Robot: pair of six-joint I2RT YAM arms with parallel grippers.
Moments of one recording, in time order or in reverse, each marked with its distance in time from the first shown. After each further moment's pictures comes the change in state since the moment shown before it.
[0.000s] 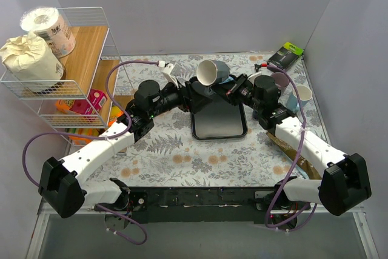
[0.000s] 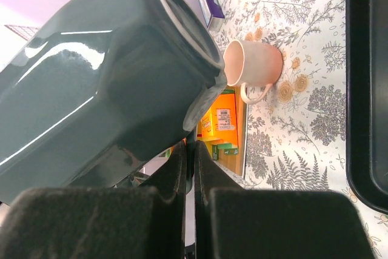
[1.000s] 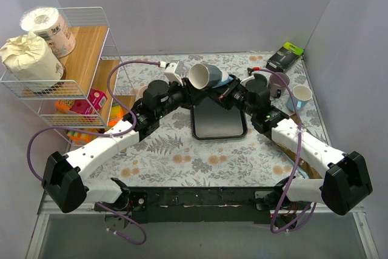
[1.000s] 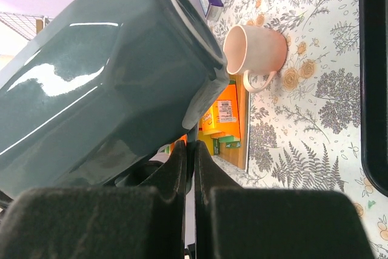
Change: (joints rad) left arm -0.053 0.052 0.049 -0.064 -0.263 -0.008; right arm 0.111 0.000 0.002 -0.021 0.109 0.027
